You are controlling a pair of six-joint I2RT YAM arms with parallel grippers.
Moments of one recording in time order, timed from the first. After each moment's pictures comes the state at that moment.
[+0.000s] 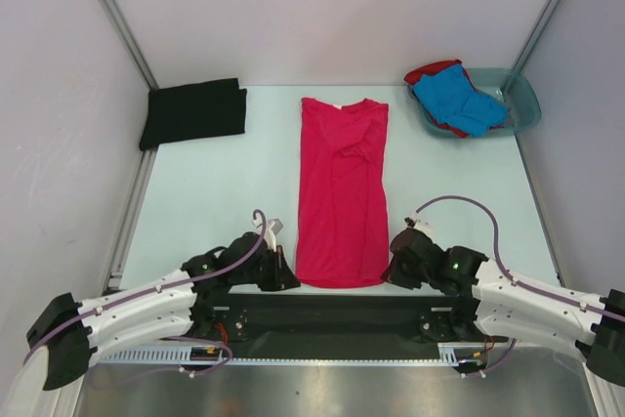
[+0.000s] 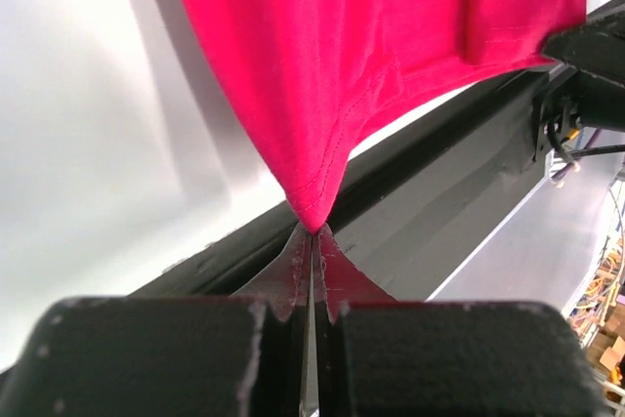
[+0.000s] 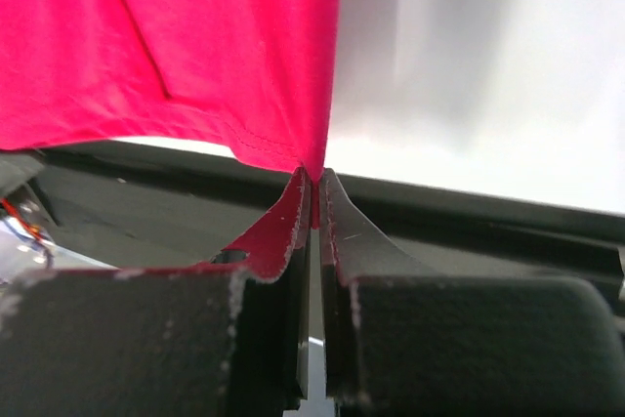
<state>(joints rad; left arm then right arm) -0.95 0.78 0.27 -0.23 0.15 -0.93 0.98 0.82 0.46 -0.63 0.15 1.17</state>
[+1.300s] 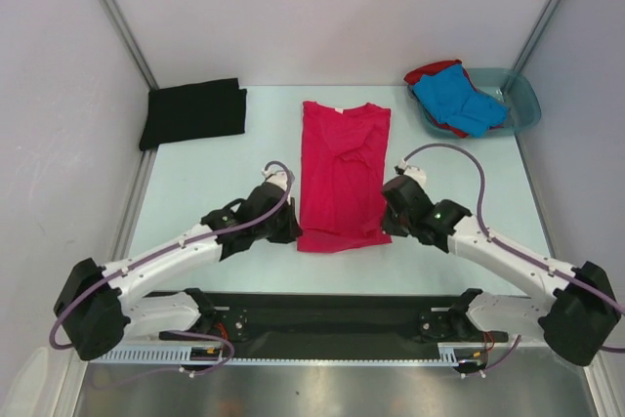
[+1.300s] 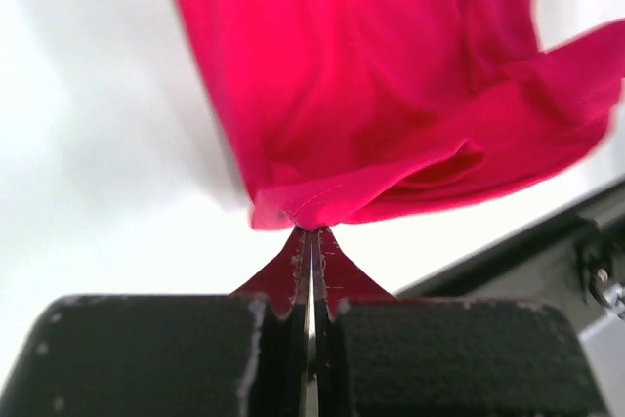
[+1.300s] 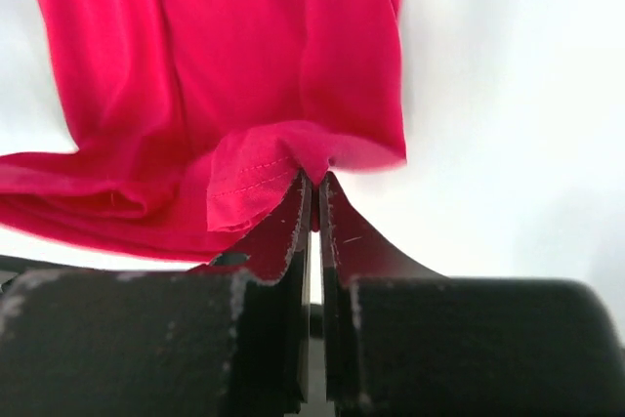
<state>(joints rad) -0.83 1.11 0.71 -0.40 -0.05 -0.67 0.76 1.12 0.79 -0.60 0.28 0.80</state>
